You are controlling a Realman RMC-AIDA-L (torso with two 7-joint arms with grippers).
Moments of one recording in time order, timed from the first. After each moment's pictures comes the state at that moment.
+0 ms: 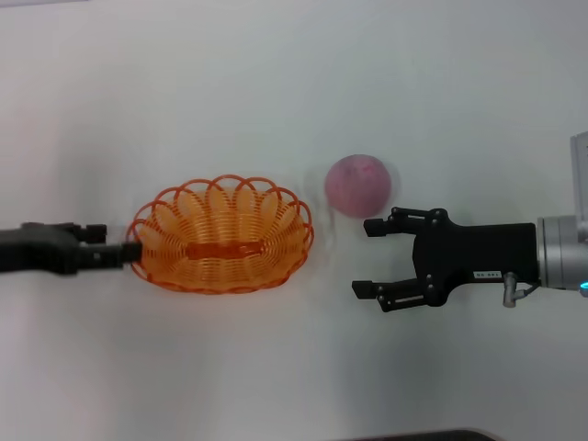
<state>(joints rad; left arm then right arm) -0.50 -2.08 0.46 0.72 2.46 1.57 -1.79 0.42 2.09 -0.80 -0.46 -2.04 -1.49 1.04</state>
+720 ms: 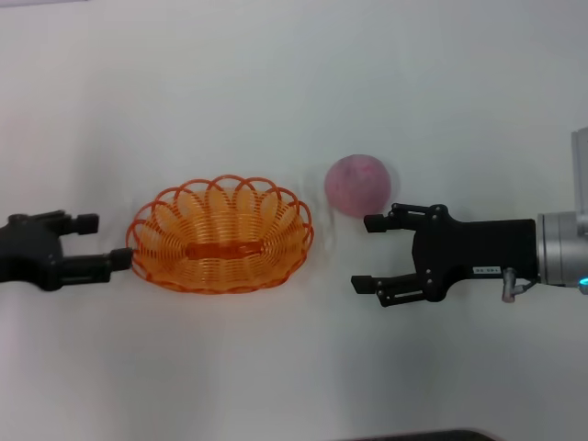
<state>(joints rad) -0.43 -2.11 0.45 0.81 2.38 1.66 -1.50 0.43 2.09 -0.80 -0.46 -2.03 -1.48 1.05</state>
